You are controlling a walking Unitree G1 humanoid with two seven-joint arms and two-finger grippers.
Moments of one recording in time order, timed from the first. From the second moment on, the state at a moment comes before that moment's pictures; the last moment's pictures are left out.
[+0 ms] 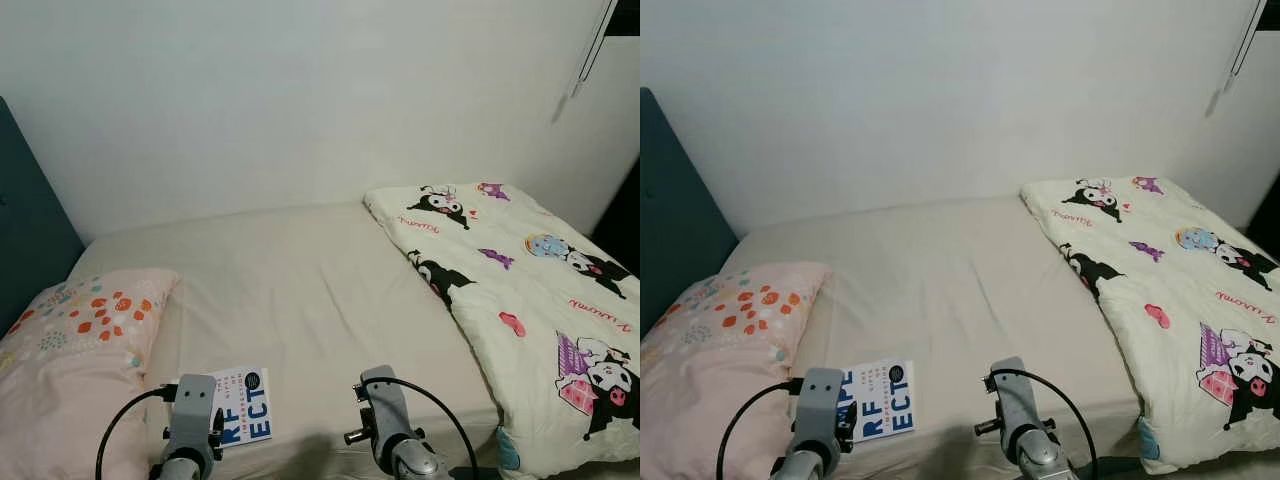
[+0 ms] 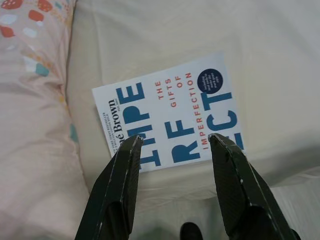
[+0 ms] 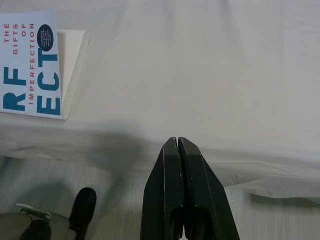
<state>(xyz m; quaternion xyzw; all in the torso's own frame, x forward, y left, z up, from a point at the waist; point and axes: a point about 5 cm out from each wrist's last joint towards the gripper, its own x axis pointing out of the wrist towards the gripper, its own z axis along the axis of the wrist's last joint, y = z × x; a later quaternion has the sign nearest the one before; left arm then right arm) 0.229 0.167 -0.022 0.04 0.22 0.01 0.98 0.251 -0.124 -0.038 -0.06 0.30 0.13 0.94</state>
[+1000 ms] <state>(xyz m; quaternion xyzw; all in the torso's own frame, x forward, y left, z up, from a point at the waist) 0.232 0.165 -0.017 0.03 0.20 0.00 0.98 0.254 -0.127 -0.036 -0.05 0.30 0.12 0.95</state>
